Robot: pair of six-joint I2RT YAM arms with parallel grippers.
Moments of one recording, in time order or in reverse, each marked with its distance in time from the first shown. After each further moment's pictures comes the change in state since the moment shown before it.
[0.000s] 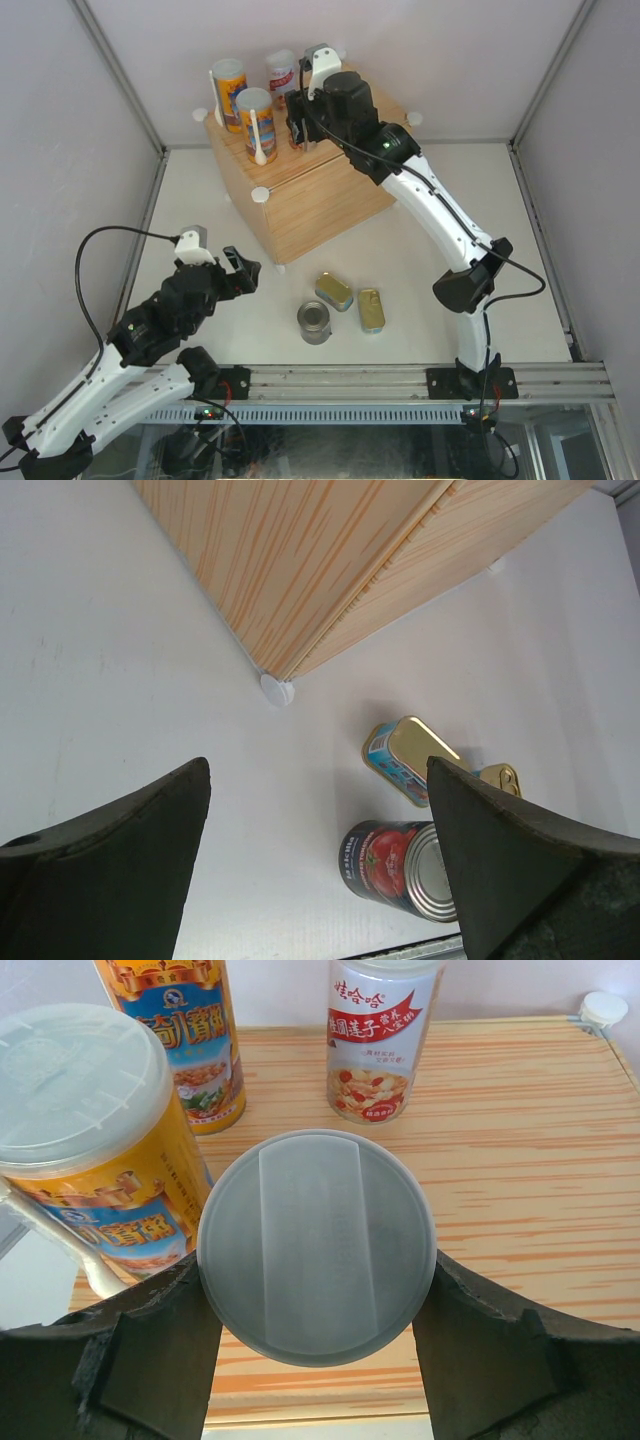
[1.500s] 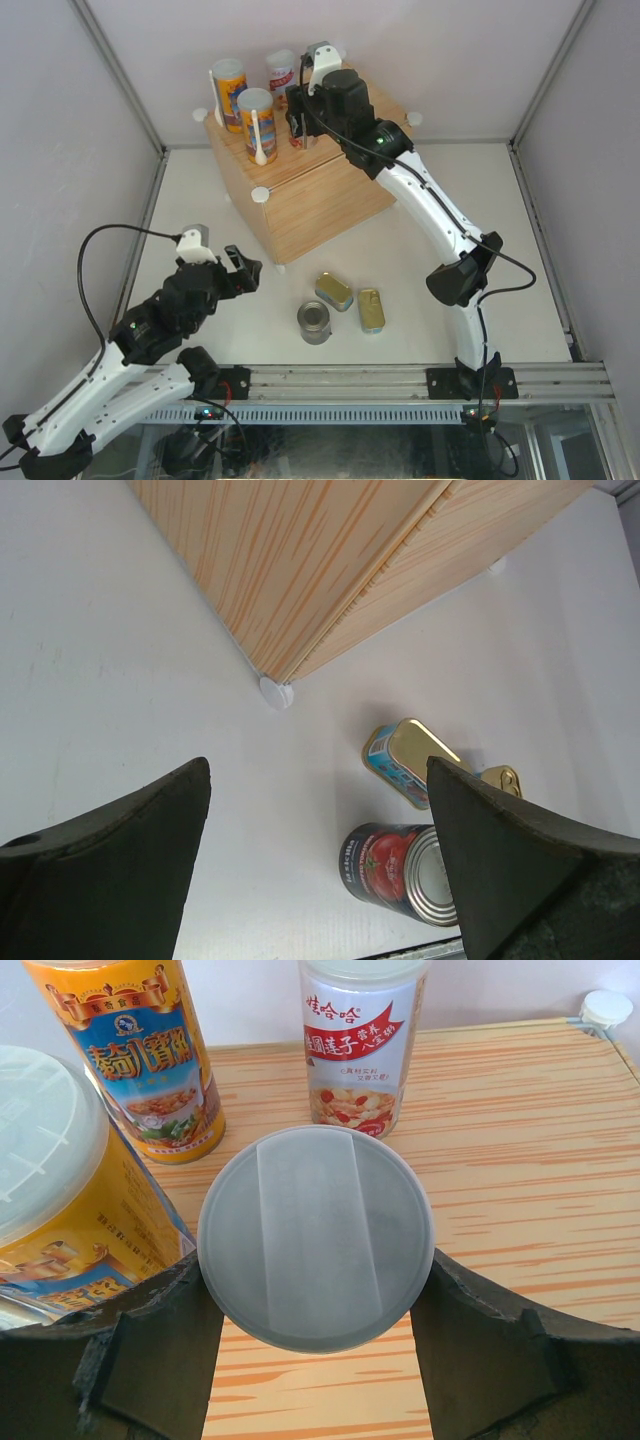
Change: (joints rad) left arm 0.002 0.016 0.000 0.014 0.000 0.010; right arm -0.034 0.073 0.038 0.047 -0.015 0.031
